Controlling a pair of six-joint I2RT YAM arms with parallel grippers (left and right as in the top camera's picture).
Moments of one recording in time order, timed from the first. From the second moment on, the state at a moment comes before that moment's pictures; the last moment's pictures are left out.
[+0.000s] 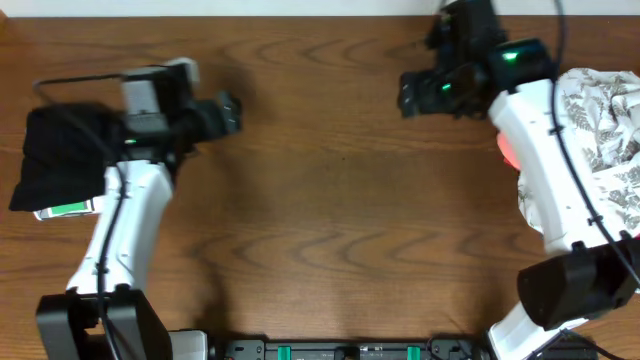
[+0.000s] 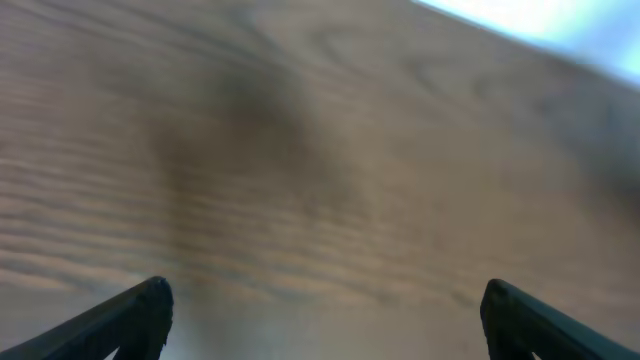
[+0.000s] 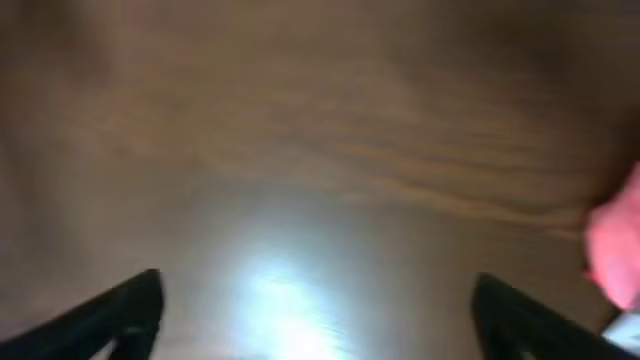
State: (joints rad) left arm 0.02 1.52 1.11 -0.40 0.25 -0.21; right arm 0.22 1.81 1.84 -1.15 -0.09 0.19
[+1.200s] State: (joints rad) left arm -0.16 0.52 0.64 -0.66 0.01 -0.18; right arm 0.16 0.76 0.86 -0.90 -0.07 0.17
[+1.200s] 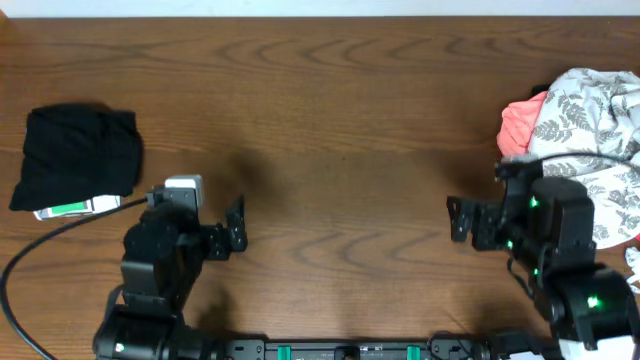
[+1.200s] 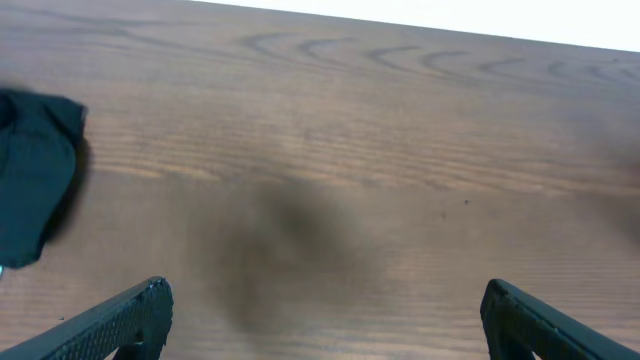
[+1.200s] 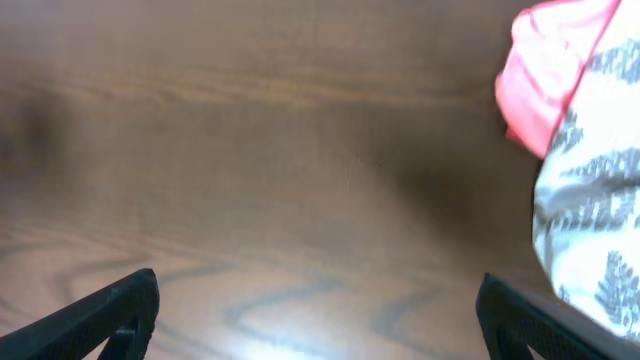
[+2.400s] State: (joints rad) left arm -0.16 0.52 0.62 -0.87 0.00 -0.20; right arm 0.08 0.12 0.41 -0.50 -0.06 -0.04
